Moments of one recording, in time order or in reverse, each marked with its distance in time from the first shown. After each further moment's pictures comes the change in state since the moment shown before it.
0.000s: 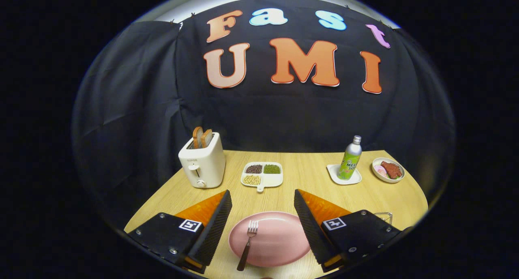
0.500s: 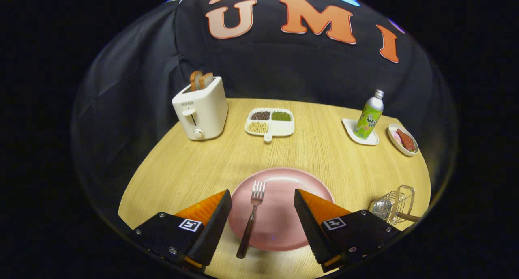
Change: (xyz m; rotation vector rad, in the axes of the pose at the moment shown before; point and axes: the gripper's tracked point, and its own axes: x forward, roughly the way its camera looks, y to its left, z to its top) arm 0.024 0.011 -0.107 -0.025 0.378 0.038
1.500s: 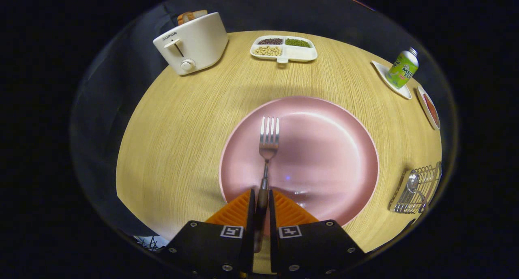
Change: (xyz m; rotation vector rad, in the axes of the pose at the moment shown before) arm 0.034 0.015 -0.089 -0.009 0.444 0.040
